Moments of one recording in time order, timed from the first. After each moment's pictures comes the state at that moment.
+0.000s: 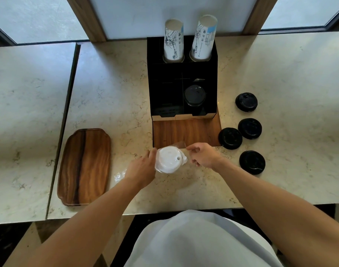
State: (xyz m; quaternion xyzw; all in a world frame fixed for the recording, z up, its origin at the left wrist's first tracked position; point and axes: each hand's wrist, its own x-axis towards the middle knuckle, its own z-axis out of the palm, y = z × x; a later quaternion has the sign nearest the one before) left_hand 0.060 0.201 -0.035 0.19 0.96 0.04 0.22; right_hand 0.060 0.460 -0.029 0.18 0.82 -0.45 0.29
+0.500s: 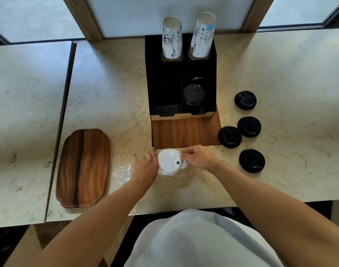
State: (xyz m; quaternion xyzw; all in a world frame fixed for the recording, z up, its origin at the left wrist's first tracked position) left_hand 0.063 0.214 -0.041 0.25 0.94 -0.17 0.16; right_hand 0.061 0.440 -0.029 0.17 0.80 -0.47 0.32
